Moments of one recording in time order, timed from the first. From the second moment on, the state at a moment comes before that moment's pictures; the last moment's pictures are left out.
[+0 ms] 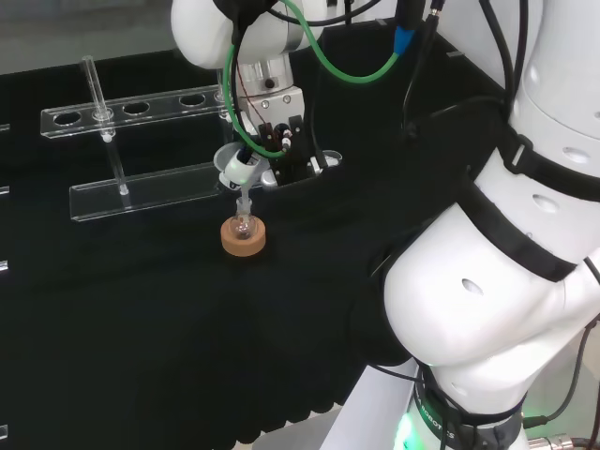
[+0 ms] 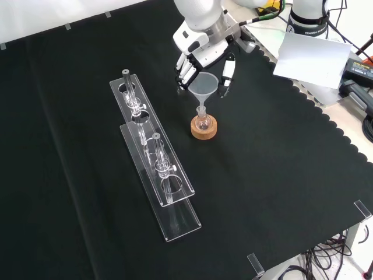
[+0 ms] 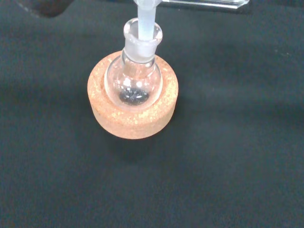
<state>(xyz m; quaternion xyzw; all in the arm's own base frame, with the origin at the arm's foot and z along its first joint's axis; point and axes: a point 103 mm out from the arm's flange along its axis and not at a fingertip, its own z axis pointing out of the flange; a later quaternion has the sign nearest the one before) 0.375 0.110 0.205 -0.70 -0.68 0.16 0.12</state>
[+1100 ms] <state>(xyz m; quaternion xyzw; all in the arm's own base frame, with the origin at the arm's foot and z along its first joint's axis) 0.372 0.126 0.194 -0.70 -0.69 0.17 0.12</state>
